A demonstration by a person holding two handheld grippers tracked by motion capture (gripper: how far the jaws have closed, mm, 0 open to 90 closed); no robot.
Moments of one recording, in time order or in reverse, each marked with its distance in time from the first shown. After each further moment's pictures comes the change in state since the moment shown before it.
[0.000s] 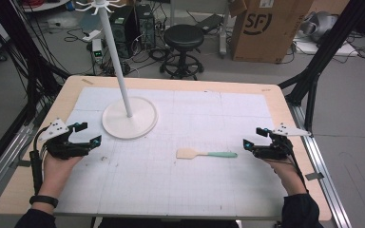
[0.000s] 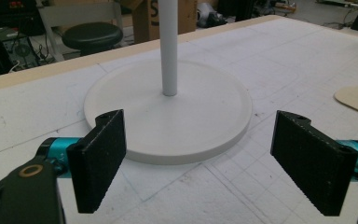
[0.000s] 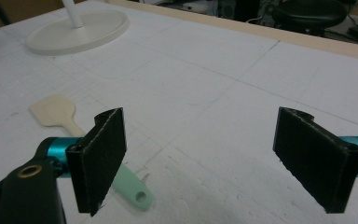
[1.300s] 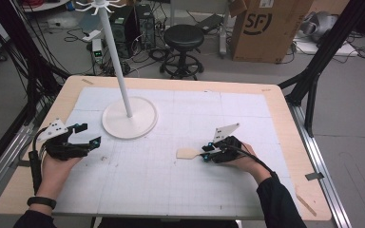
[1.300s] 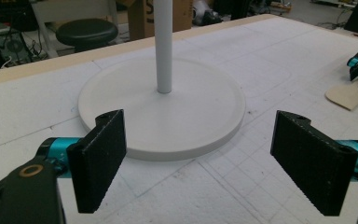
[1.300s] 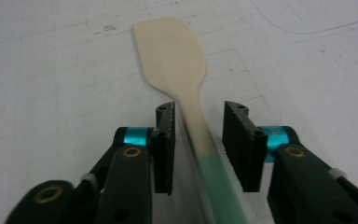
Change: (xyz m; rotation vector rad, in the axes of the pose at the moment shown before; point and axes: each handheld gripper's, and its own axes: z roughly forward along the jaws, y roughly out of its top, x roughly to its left) left arm -0.001 0.000 -0.002 0.013 -0.018 -0.014; right arm 0.075 0.014 0.114 0.380 0.398 -0.366
